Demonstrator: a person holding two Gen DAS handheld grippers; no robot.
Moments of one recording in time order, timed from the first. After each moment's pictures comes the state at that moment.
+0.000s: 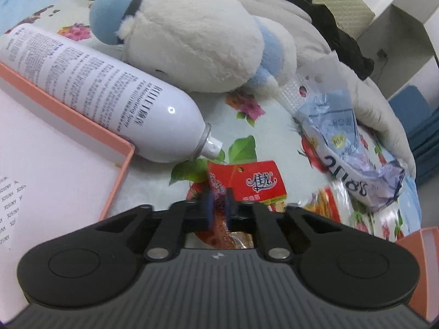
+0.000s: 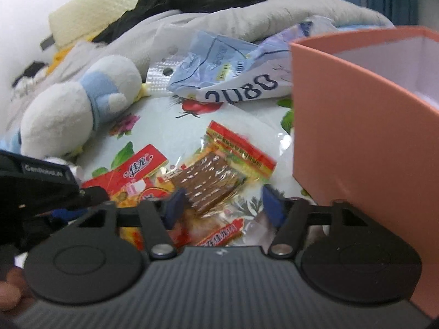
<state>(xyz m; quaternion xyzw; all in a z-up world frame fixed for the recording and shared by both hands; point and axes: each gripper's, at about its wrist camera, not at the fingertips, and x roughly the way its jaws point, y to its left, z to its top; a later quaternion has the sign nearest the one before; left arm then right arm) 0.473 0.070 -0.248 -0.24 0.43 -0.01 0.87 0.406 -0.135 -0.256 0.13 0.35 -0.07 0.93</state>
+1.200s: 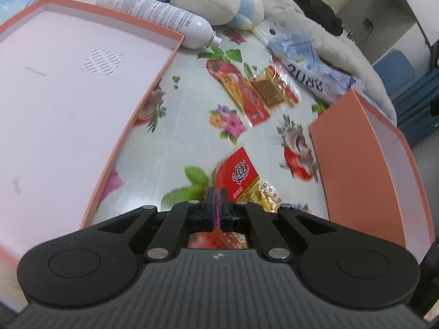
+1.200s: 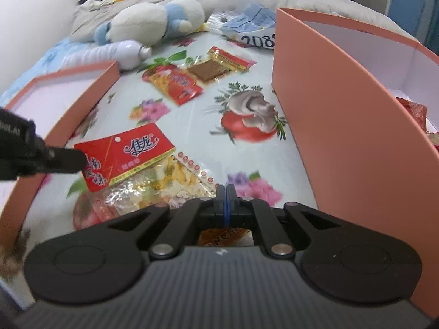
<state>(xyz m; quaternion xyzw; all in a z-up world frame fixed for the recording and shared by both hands) 0.243 0.060 -0.195 -0.21 0.48 -0.03 0.85 0.231 -0.158 -0.241 0.00 0.41 0.07 0.91</state>
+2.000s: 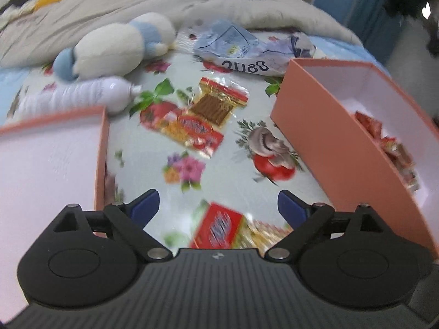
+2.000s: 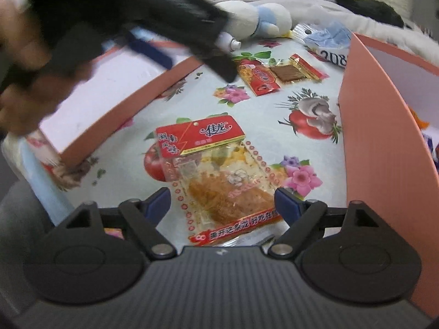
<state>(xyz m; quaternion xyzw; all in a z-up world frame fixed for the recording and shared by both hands) 0.310 0.006 -0.159 0.02 0.46 -0.15 0.87 0.195 -0.157 -0.227 -0.08 0.40 0.24 0.88</state>
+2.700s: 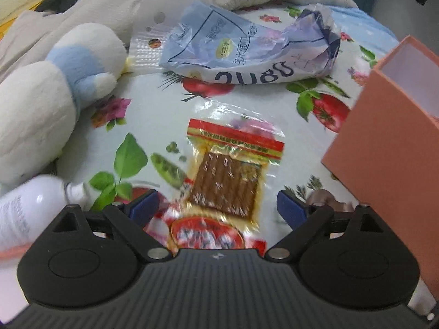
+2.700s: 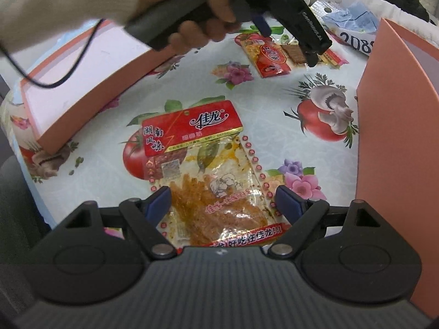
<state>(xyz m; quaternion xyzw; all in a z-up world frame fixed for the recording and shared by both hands) 0.487 -0.038 -0.237 0.12 0.47 -0.21 0.85 0.236 -0.152 -0.242 -0.10 0.46 0.27 0.84</state>
